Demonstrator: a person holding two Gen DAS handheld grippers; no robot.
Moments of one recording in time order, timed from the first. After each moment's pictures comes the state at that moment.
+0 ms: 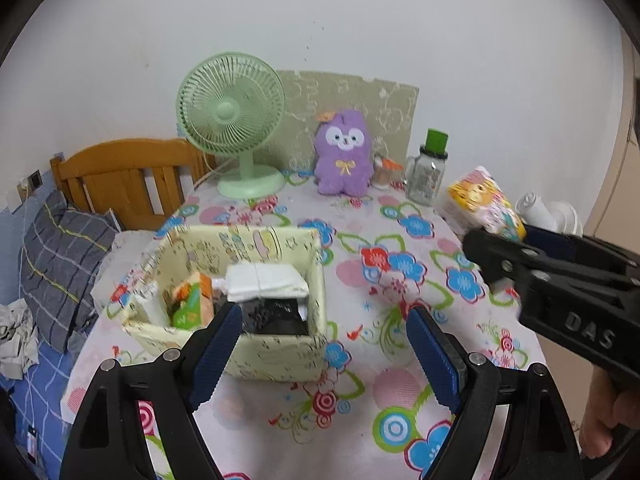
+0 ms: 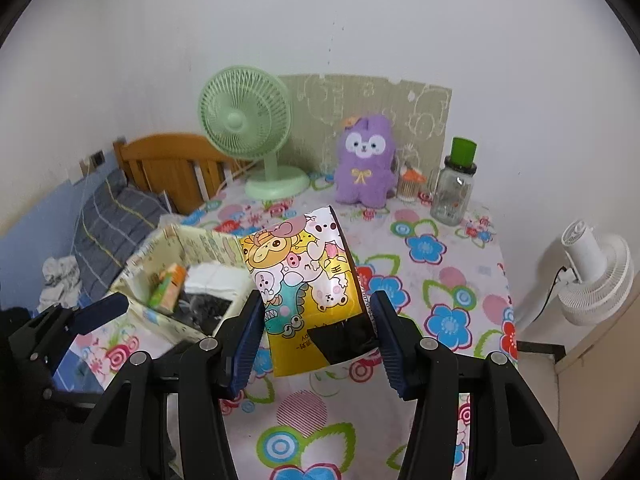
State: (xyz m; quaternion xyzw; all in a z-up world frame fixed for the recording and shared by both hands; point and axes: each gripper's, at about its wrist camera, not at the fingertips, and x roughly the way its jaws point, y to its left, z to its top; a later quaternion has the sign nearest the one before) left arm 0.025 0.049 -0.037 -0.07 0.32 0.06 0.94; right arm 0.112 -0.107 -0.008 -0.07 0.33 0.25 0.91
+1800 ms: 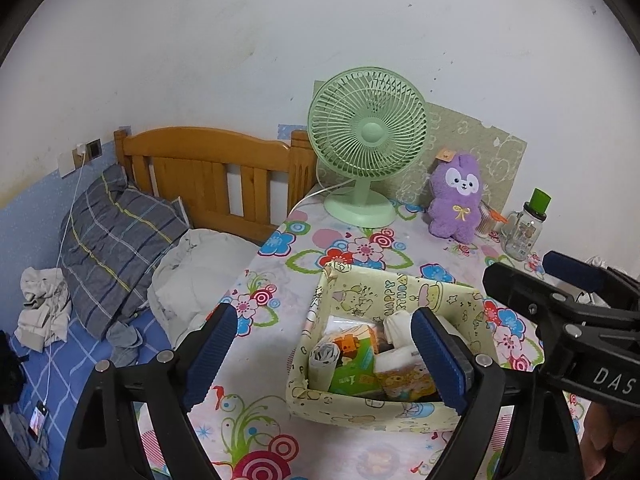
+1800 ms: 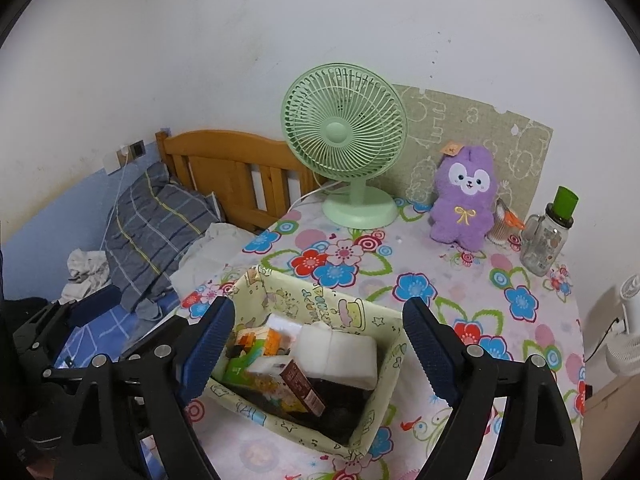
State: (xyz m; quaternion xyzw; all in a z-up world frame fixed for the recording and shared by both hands) left arm 0.027 0.202 -0.040 -0.12 0.29 0.17 0.93; right arm 0.126 0.053 -0.006 -0.10 0.32 0.33 0.88
